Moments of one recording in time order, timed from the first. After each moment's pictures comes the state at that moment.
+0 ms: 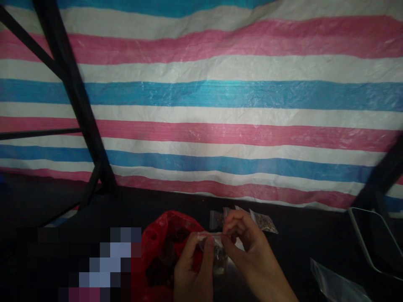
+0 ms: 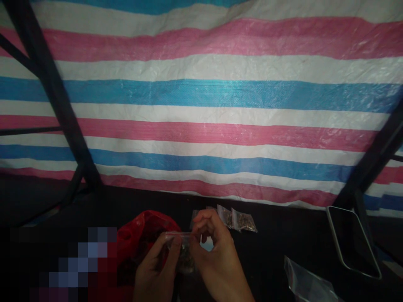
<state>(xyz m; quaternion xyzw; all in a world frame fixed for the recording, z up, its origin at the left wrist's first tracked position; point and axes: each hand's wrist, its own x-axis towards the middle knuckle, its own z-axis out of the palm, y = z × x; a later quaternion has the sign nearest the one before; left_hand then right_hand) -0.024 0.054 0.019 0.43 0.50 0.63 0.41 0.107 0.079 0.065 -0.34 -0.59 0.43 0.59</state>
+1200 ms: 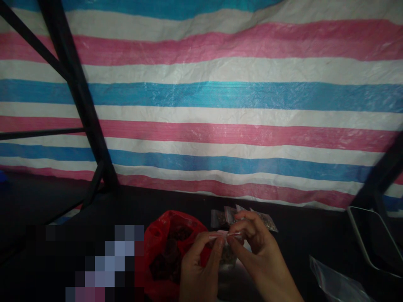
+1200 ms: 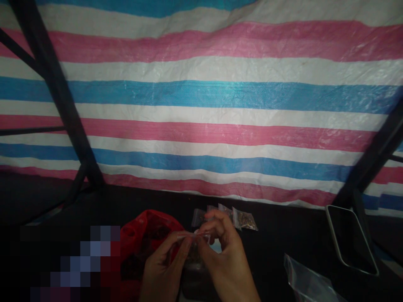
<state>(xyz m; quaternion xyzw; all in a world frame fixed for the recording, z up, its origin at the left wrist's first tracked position) -0.021 0.054 0.021 0.49 0.47 0.61 0.41 0.117 0.073 0.049 -0.35 -0.54 0.47 0.60</state>
